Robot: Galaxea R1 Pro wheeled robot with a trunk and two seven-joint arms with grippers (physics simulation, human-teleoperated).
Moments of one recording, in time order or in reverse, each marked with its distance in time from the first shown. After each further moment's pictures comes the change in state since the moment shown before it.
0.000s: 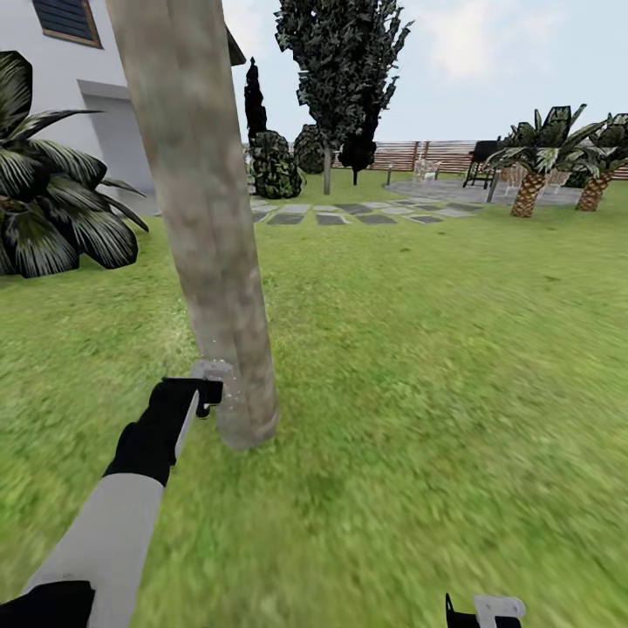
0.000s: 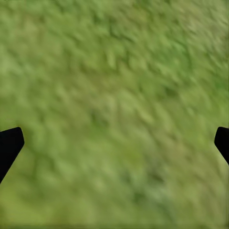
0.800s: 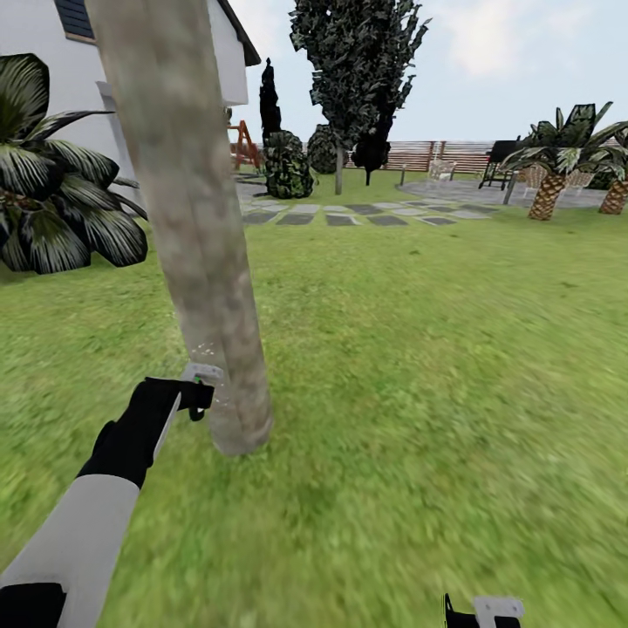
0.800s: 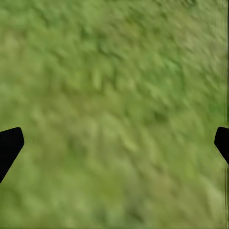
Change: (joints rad) left arm 0.004 0.108 -0.070 -0.003 -0.017 0.020 -0.188; right arm 0.000 0.002 0.001 0.000 0.000 0.000 0.000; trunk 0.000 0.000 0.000
